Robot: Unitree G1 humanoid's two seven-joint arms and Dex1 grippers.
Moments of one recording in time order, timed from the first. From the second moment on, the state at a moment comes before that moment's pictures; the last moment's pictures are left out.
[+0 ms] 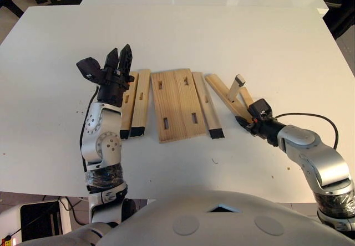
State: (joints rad) left arm -0.04 0.09 0.26 -0.26 -0.61 0.23 -0.22; right arm 0.12 -0.55 0.12 -0.60 0.26 1.02 0.33
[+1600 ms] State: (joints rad) left arm -0.54 0.33 0.21 -0.29 -1.63 0.86 -0.33; right arm -0.58 -0.59 -0.19 -0.13 0.98 0.95 1.16
